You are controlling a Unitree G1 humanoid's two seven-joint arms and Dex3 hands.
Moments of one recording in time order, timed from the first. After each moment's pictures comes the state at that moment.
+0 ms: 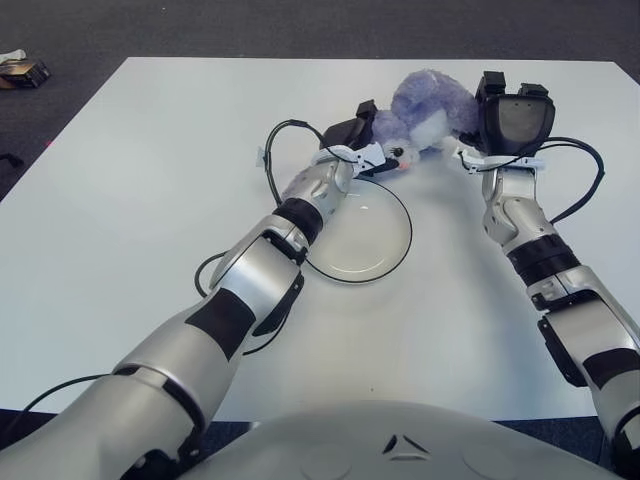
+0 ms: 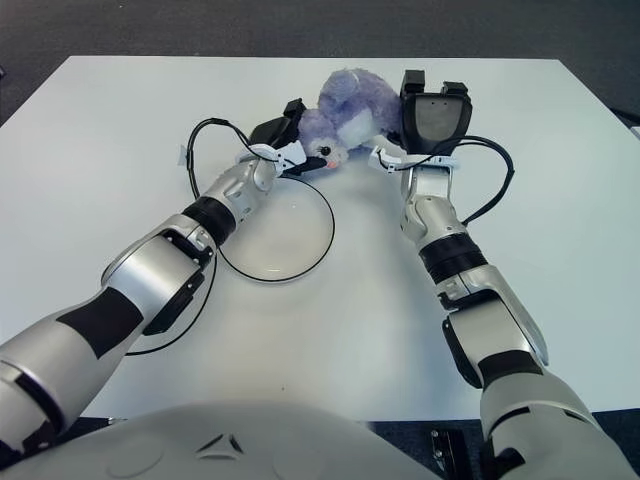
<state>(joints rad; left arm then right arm) -1.06 -0.11 -0.40 1.18 0.52 -0.05 0.28 -0.64 -0.48 0.39 0.41 -1.00 0.37 -0.51</state>
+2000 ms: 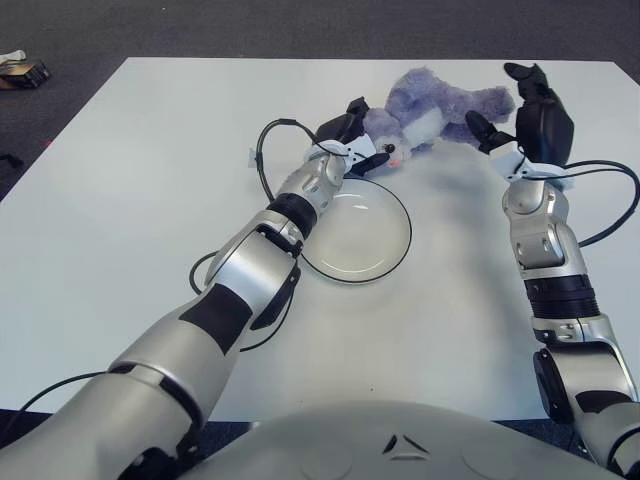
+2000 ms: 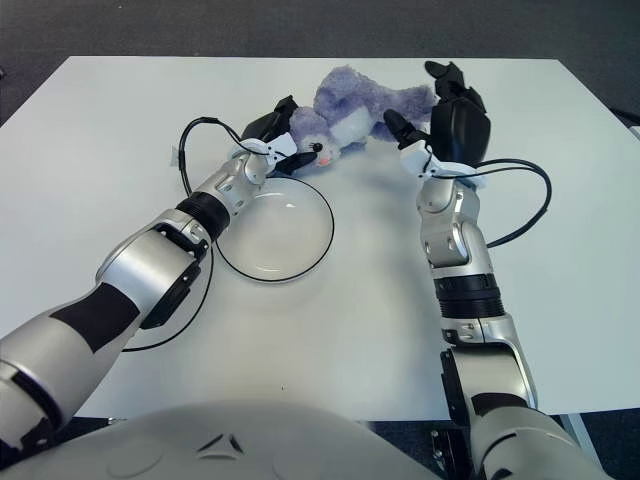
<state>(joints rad) -1.06 -0.08 -0.36 1.21 0.48 -0.09 0.28 -0.43 -0.38 -0.02 0.06 -0.58 0.17 -0.36</state>
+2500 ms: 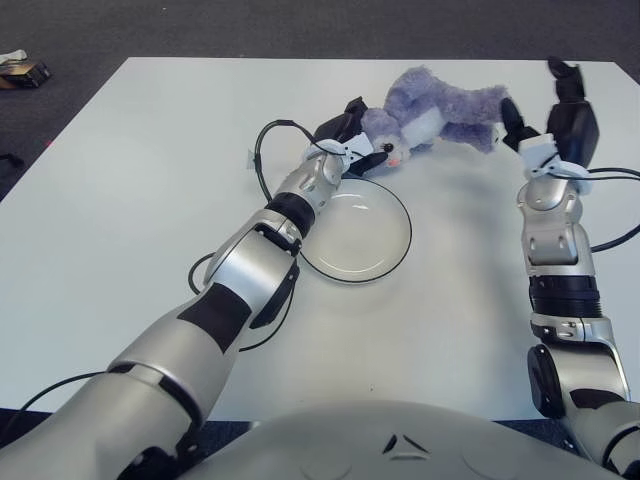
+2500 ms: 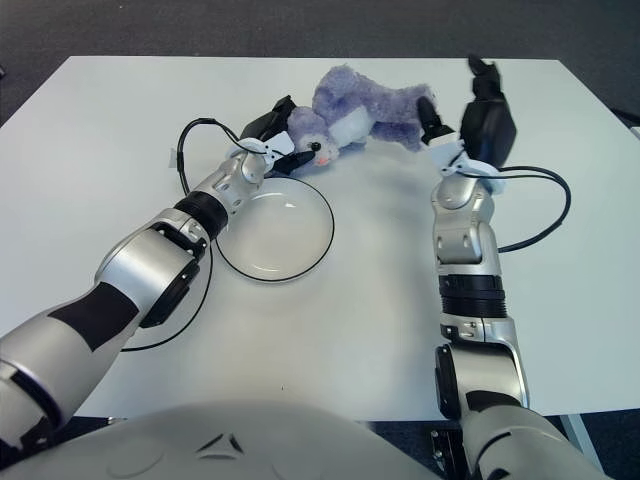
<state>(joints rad) -1.06 -0.06 -0.33 1.22 0.44 -0.11 0.25 -0.43 -0.32 -0.18 0.09 -0.40 0.18 -0.38</state>
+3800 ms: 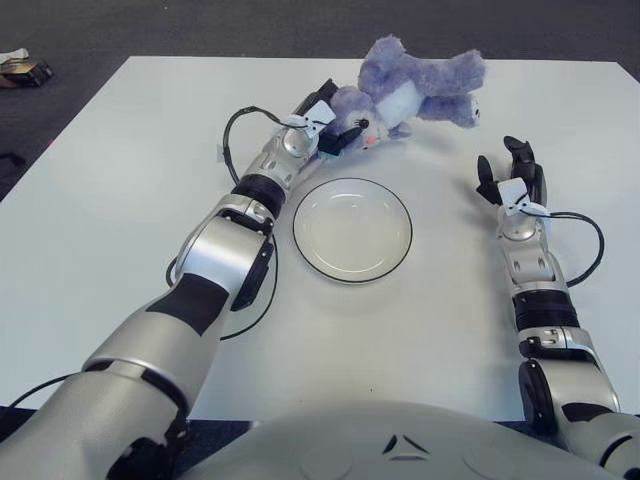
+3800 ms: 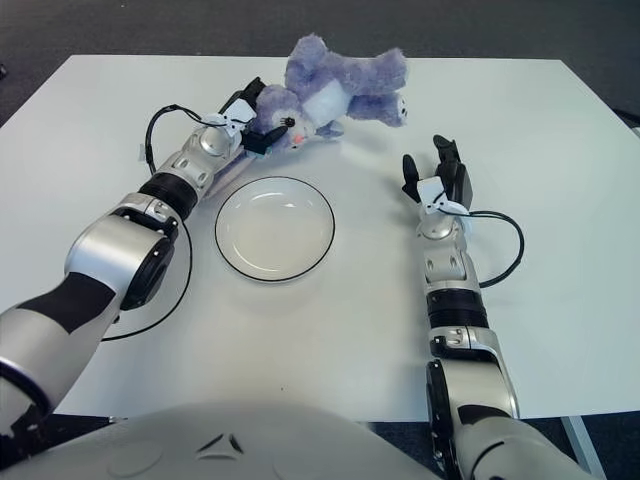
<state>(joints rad) -1.10 0.06 -0.16 1.18 0.27 -0.15 -0.07 -0.38 -0.27 -0.07 0.39 -0.32 0.11 -0.32</state>
